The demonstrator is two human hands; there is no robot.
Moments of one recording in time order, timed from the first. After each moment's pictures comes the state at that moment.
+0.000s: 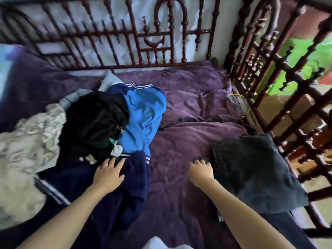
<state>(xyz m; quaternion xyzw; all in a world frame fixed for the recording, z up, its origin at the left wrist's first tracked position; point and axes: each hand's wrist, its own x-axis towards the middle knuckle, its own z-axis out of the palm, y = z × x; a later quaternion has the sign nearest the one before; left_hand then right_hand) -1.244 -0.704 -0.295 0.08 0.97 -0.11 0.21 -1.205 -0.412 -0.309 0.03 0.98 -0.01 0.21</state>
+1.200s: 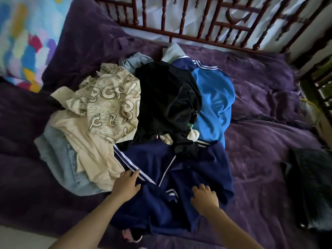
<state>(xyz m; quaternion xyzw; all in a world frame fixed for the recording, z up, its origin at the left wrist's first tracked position) -1.229 -1.046 -0.404 0.05 0.95 0.09 0.30 -1.191 -0.784 -0.360 0.02 0.93 0.01 0.37</state>
